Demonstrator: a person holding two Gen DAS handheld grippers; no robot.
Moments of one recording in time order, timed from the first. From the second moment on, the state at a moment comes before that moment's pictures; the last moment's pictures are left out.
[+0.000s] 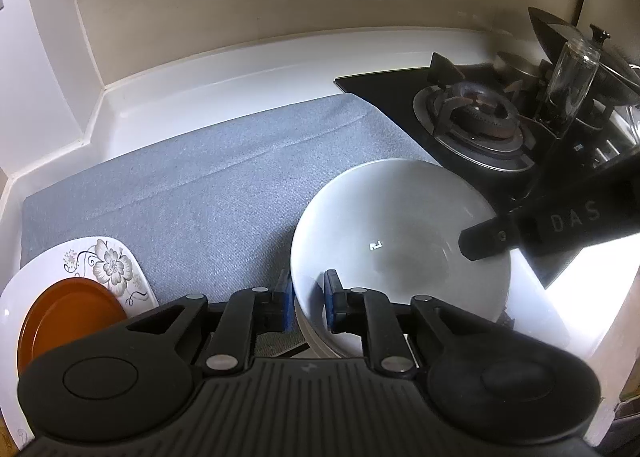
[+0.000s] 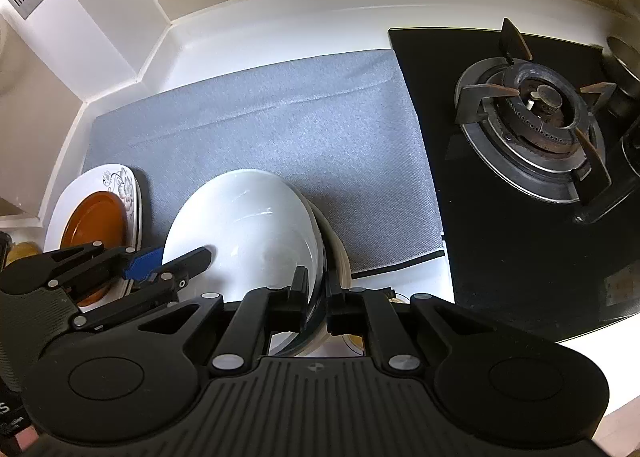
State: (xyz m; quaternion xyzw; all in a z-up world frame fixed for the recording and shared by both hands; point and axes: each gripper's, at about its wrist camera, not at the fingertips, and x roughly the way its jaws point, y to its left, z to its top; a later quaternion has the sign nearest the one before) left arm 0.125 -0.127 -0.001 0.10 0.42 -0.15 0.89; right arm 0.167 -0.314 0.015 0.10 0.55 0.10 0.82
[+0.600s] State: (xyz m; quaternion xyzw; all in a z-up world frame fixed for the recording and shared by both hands) left arm 0.127 -0.135 -0.007 0.11 0.41 -0.16 0.89; right arm 0.170 -0.313 0.019 0.11 0.56 0.08 0.81
